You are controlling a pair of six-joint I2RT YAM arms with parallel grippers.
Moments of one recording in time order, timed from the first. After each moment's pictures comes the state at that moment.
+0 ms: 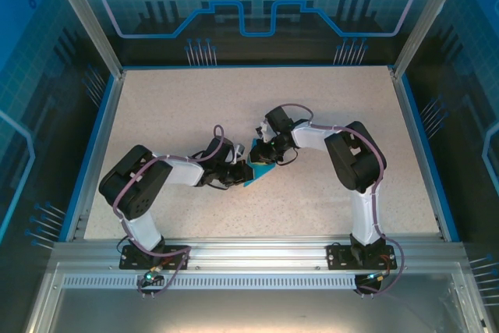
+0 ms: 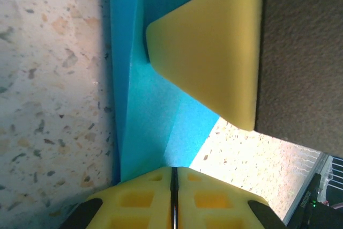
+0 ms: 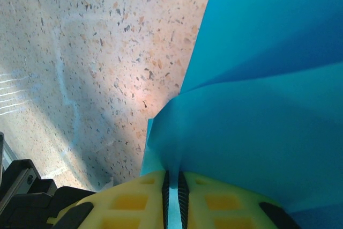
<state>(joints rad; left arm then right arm) -0.55 1.76 0.68 0.19 0.51 -0.82 0.54 2.07 1.28 -0.40 -0.59 0.53</state>
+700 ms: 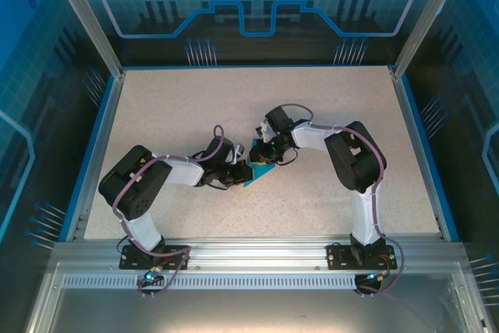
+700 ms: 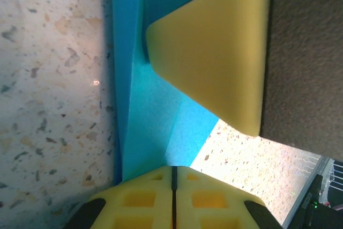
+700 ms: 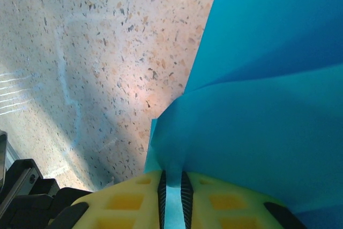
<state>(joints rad) -0.55 1.75 0.68 0.18 0.50 -0.82 0.54 2.07 1.28 -0.40 -0.59 0.53</state>
